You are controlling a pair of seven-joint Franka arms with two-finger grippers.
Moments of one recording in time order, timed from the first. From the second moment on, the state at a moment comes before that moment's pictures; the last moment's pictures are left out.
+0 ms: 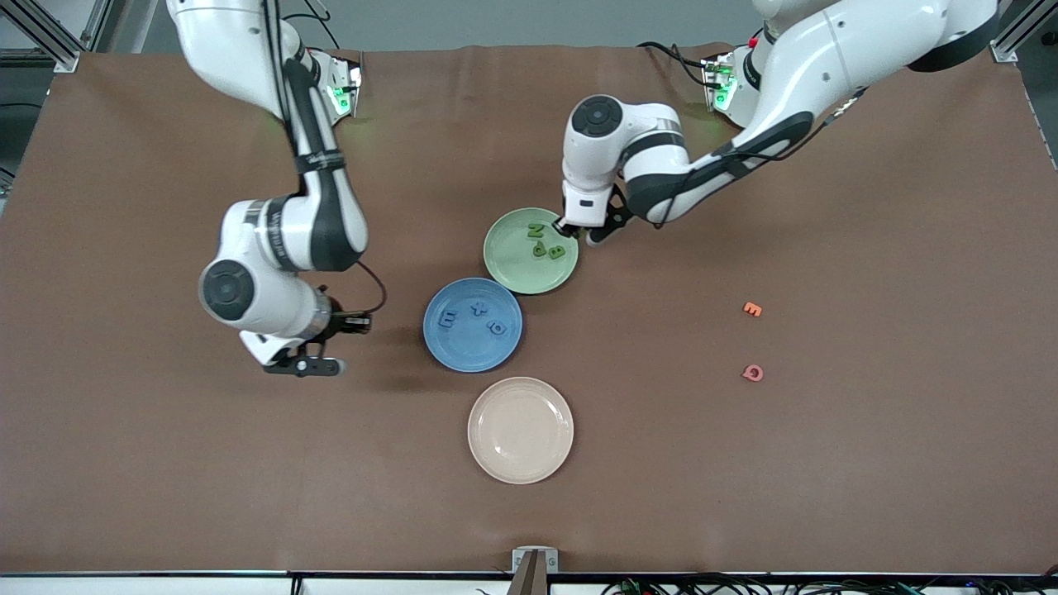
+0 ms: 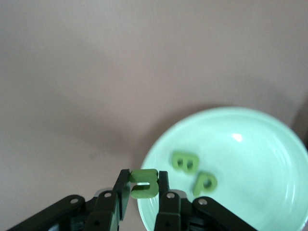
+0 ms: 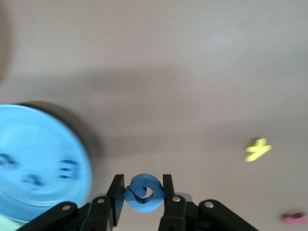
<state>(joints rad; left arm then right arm) 0.21 0.78 -1.18 -2.10 0.92 2.23 -2.18 0.88 0.56 -0.64 -1.72 0.48 2.01 0.14</state>
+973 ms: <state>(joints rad) 0.01 0.79 -0.99 -1.99 0.92 2.33 -2.24 0.91 0.80 -0.47 -1.50 0.48 2.13 0.47</state>
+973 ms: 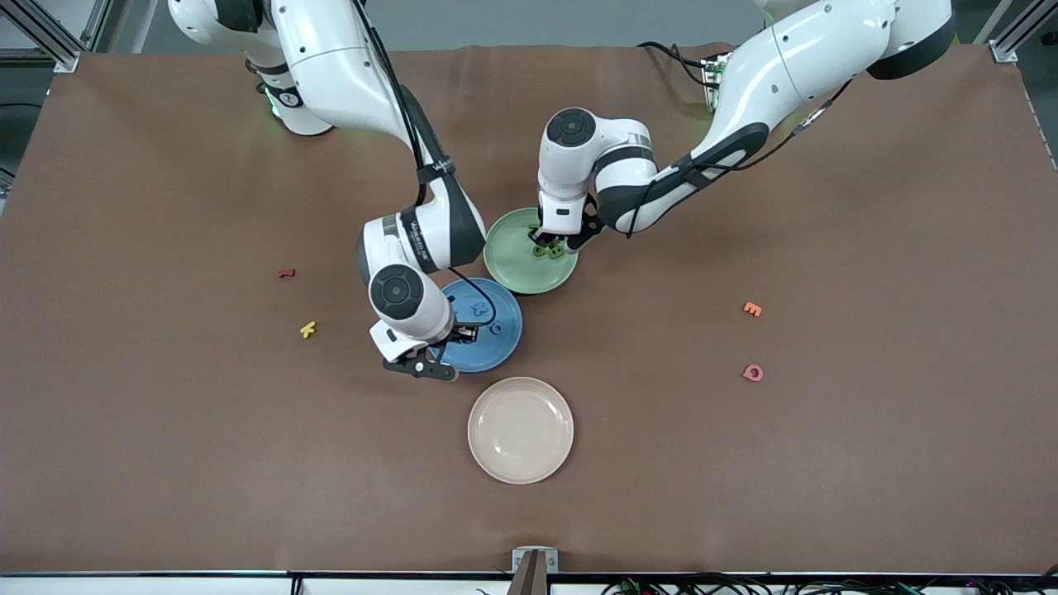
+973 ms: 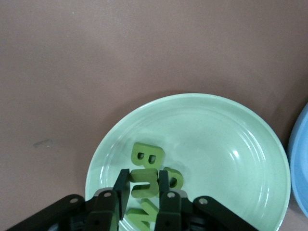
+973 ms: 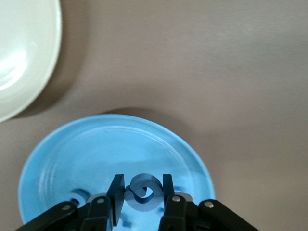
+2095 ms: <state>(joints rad) 0.22 0.75 -0.99 -1.85 0.92 2.15 -1.87 0.94 0.85 -0.46 -1.42 0.47 2.08 0.49</state>
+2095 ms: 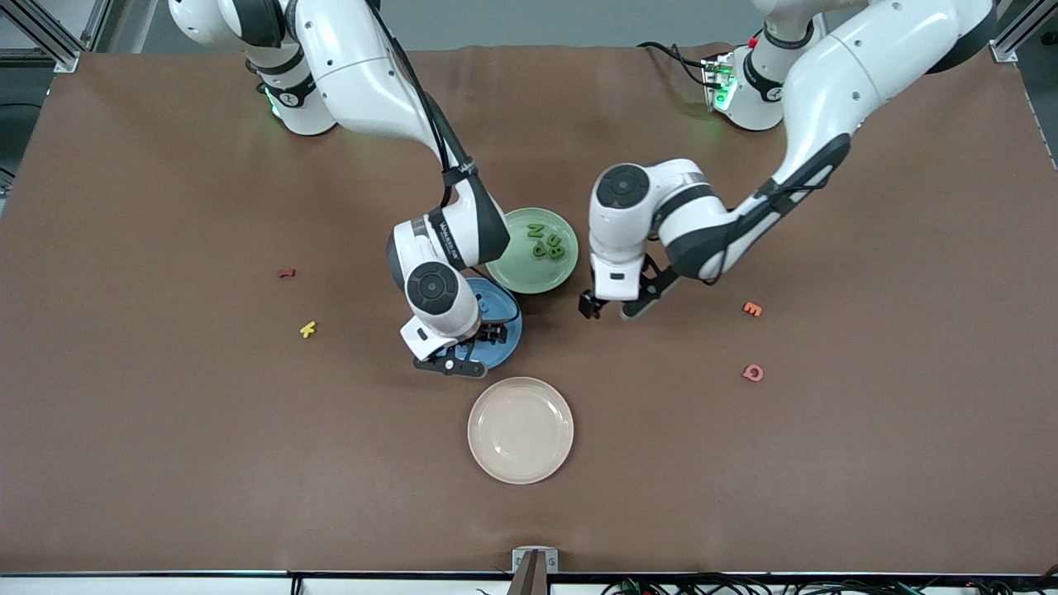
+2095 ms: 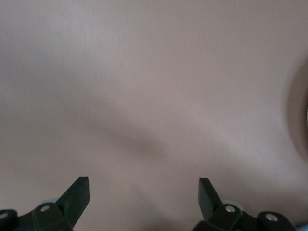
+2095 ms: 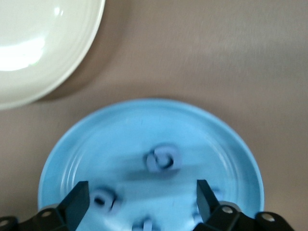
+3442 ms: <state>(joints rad) 0.21 0.43 -0.59 -1.78 0.46 2.15 -0.88 0.66 0.06 -0.41 -1.43 0.19 1.27 0.32</state>
